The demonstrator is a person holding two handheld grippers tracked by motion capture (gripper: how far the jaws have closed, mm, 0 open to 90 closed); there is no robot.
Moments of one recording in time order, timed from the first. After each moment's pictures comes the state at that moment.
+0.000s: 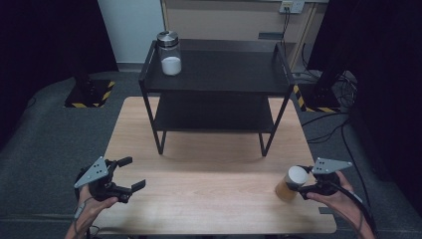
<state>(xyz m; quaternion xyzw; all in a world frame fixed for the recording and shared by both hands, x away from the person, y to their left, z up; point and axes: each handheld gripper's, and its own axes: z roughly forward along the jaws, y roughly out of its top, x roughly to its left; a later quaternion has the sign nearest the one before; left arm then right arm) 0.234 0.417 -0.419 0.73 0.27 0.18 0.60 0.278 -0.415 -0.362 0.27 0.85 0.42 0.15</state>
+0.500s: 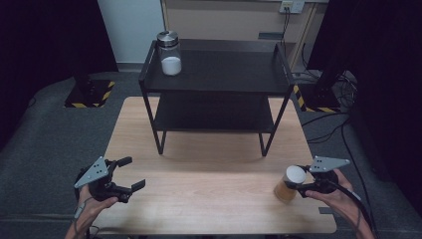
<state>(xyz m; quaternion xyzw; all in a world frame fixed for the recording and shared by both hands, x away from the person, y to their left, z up) 0.233 0.417 -0.419 0.73 0.27 0.18 0.60 0.286 -0.409 -0.350 0.25 0.86 0.42 0.14</state>
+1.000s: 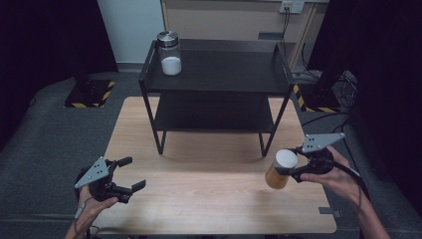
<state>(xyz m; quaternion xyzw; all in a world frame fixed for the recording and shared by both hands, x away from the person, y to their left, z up) 0.233 0.417 -0.419 0.73 0.27 0.18 0.60 0.321 -0.375 -0.266 0.19 0.88 0.43 0.10</state>
